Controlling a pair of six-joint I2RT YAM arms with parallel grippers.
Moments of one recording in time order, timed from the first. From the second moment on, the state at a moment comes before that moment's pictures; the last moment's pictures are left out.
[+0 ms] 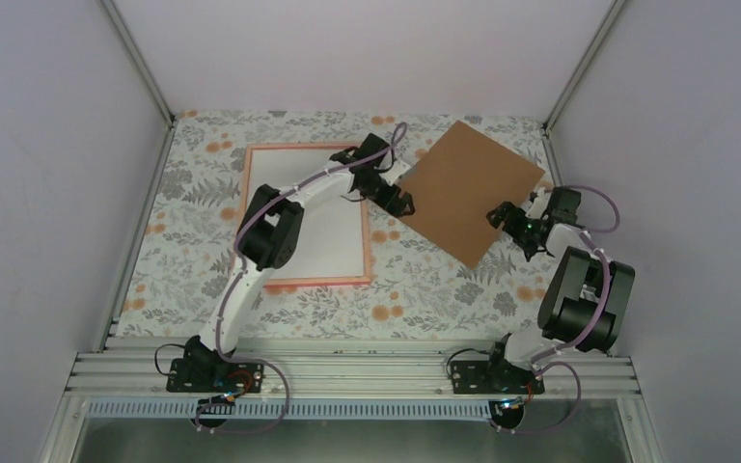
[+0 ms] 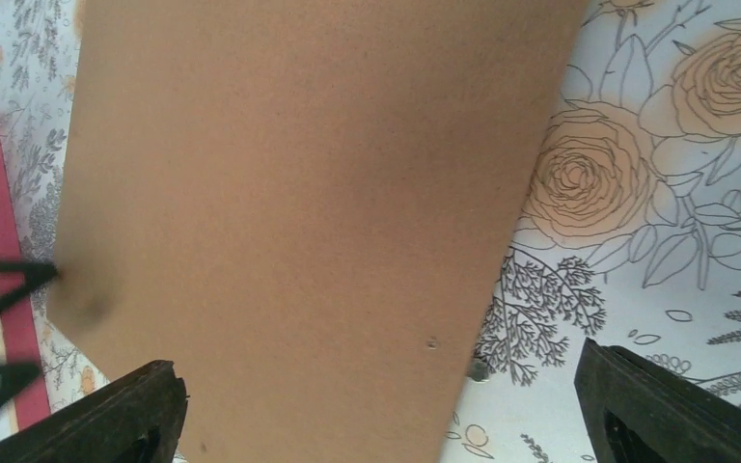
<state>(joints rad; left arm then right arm) -0.60 2.54 2.19 -0.63 0.47 0.02 -0.36 1.53 0.81 -0.29 -0.49 0.27</state>
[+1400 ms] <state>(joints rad) -0.66 2.33 1.77 -0.44 0.64 -0.11 -0.41 1.82 1.07 -0.43 -0.52 0.11</state>
